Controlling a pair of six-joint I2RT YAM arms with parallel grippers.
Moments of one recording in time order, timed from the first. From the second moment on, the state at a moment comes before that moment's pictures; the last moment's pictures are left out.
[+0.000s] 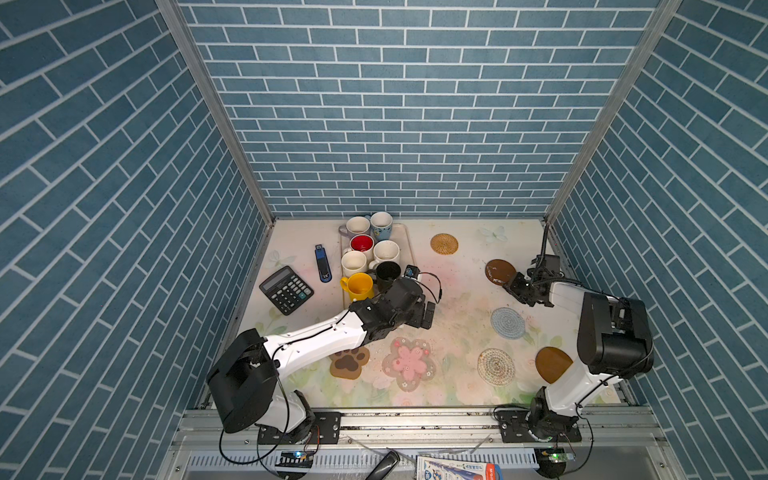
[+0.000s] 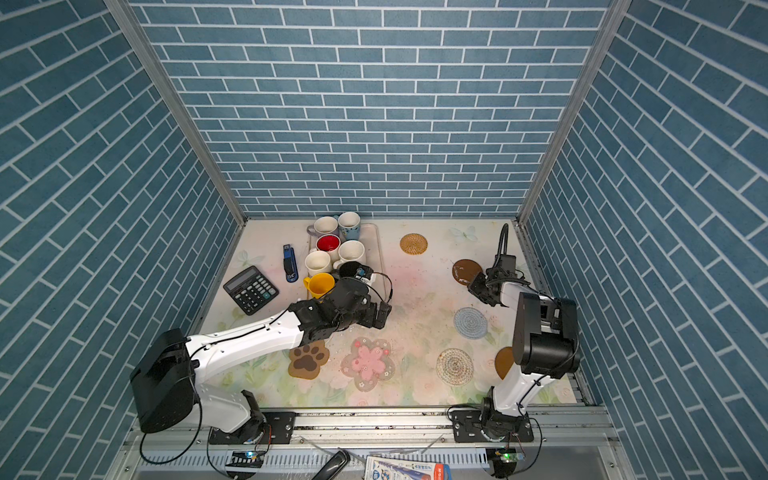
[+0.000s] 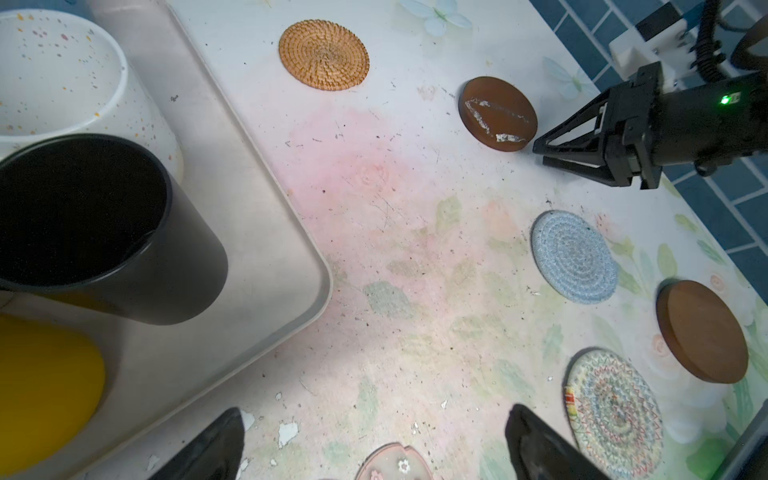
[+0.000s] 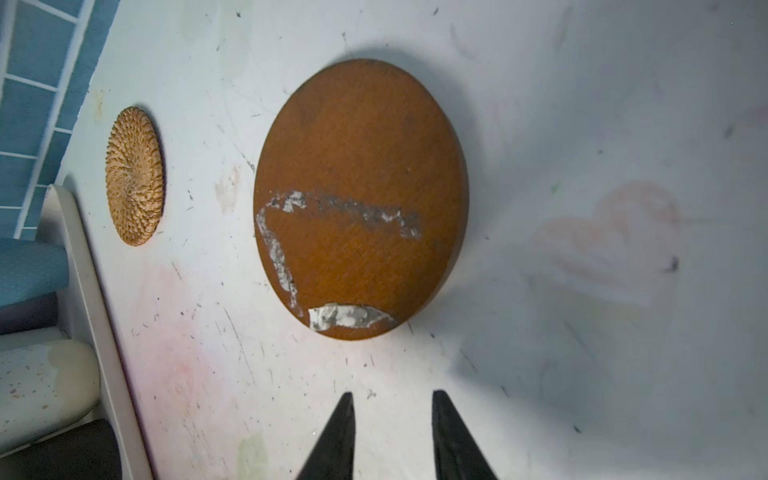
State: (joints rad) left arm -0.91 1.46 0.98 -0.25 -0.16 -0.47; right arm -0.10 1.72 0.89 -0.14 -0.35 0.52
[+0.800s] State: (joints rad) left arm -0.86 1.47 0.98 -0.23 -0.14 -0.46; right arm -0.17 1.89 0.98 0.03 -0.47 0.63
